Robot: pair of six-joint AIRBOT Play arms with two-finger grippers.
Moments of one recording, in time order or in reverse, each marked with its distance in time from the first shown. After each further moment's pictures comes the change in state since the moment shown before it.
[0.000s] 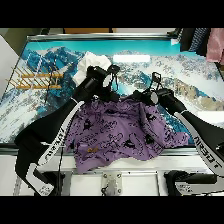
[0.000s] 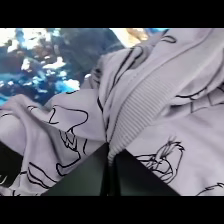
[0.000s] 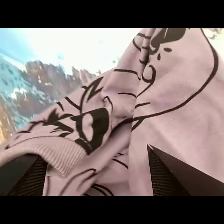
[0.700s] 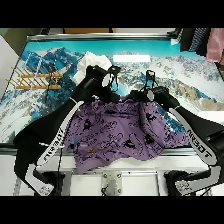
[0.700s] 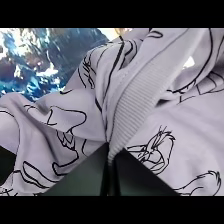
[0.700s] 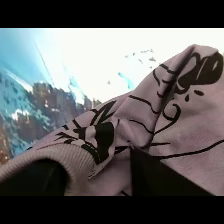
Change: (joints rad) left arm 0.000 0.015 0.000 -0.036 -0.023 0.019; right arm 0.001 -0.109 0.089 0.006 -0.005 -0.146
